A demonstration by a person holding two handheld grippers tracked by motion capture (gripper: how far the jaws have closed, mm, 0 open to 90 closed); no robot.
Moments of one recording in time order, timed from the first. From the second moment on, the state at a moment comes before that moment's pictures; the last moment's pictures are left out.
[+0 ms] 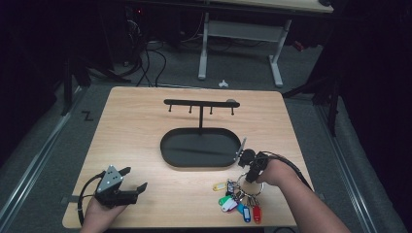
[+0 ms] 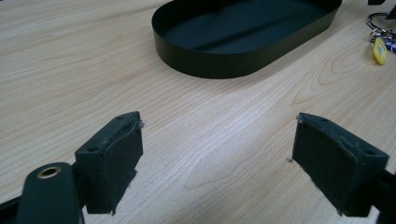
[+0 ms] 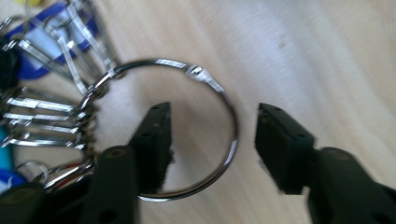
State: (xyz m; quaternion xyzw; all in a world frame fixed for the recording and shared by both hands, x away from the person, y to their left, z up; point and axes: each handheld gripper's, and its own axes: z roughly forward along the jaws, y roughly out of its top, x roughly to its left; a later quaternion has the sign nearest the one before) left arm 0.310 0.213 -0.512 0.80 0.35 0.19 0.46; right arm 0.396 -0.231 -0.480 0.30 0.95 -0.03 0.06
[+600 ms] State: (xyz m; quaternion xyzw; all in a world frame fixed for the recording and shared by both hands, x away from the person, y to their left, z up) left arm 0.310 0.214 -0.512 0.79 0.35 0.19 0.46; right arm 0.401 -0.231 -0.488 0.31 0.95 -0.03 0.03
